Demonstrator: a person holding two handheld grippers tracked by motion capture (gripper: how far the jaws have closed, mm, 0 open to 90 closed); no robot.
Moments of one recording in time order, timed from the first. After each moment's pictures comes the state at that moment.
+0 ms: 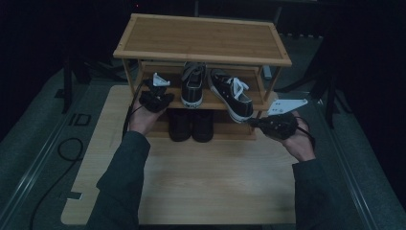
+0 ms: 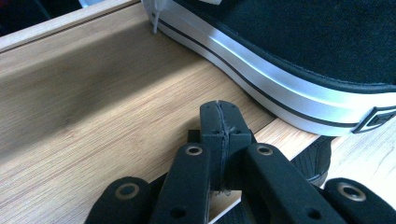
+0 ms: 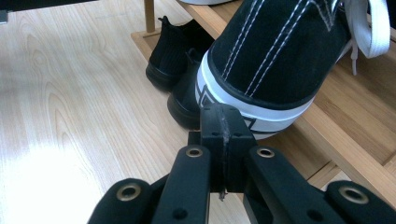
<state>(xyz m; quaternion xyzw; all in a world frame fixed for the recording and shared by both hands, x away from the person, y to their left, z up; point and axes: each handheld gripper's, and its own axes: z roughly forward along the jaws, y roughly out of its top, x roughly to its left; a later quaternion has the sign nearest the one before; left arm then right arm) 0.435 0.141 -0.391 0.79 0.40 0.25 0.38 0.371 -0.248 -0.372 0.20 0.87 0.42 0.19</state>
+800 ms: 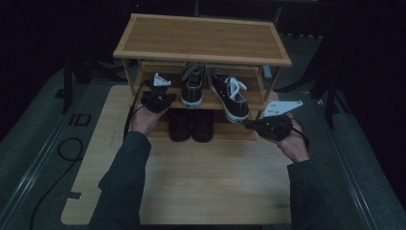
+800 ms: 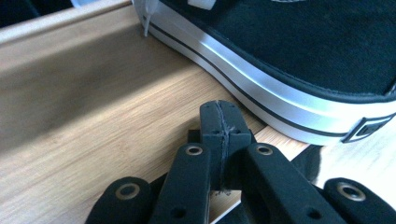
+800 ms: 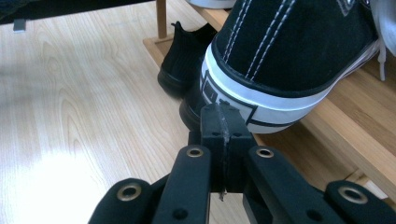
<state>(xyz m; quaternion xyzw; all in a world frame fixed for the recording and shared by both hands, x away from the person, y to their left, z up) 0.437 0.140 -0.393 0.78 0.41 0.24 0.40 0.373 -0.238 -0.381 0.19 0.86 0.44 0.17</state>
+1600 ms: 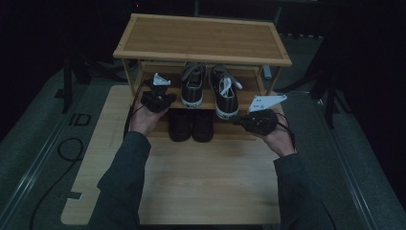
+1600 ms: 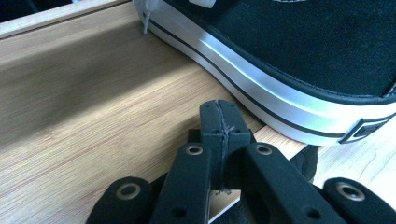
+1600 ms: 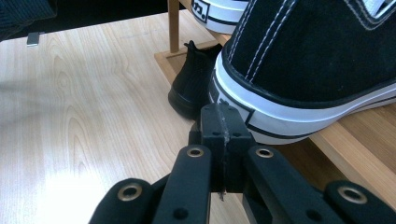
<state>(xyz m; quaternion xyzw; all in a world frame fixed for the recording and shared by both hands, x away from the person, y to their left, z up) 0.436 0.138 -0.393 0.78 0.41 0.24 0.40 0.389 -0.204 -0.382 0.18 0.86 0.45 0.15</state>
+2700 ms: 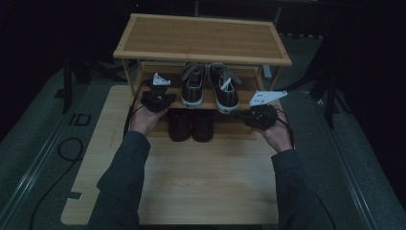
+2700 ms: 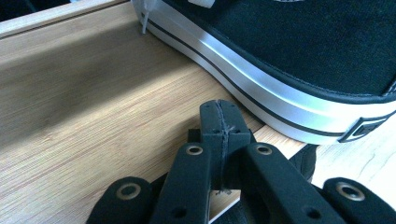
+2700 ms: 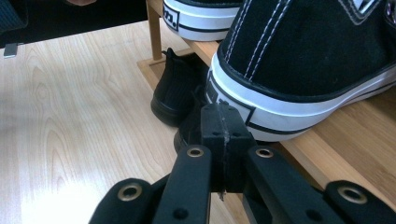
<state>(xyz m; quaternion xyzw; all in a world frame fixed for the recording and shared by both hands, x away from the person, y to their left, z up) 0.437 0.139 -0.393 0.79 0.41 0.23 0.40 0.404 -0.206 -0.382 0.20 0.85 0.46 0.16</state>
